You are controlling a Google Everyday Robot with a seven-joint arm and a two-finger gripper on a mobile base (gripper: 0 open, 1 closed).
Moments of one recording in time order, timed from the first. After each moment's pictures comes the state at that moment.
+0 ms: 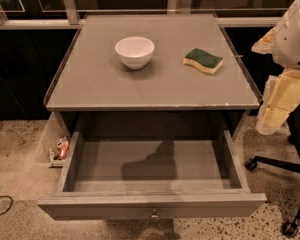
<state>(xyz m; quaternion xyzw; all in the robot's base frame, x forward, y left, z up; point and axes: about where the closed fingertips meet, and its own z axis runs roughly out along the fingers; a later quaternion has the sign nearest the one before) 0.438 -0.217 0.976 -0.60 0.78 -0.03 0.16</state>
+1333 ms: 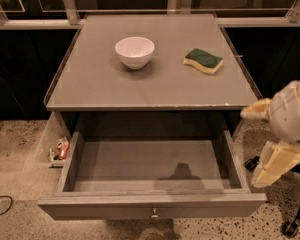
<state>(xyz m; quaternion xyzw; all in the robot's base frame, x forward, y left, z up) 0.389 -0.220 0.874 -0.64 0.75 0.03 0.17</state>
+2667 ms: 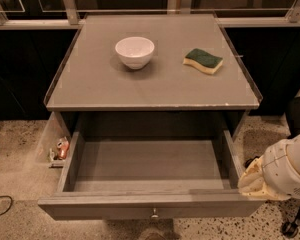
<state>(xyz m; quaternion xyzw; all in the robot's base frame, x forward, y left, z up) 0.345 -0.232 0.772 -0.64 0.75 0.06 0.16</state>
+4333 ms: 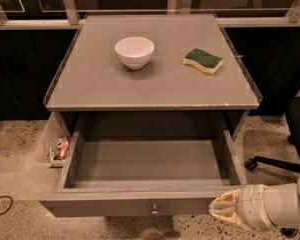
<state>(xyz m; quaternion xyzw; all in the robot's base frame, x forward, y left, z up) 0.347 -0.197 0.642 -0.59 0.74 0.14 0.30</state>
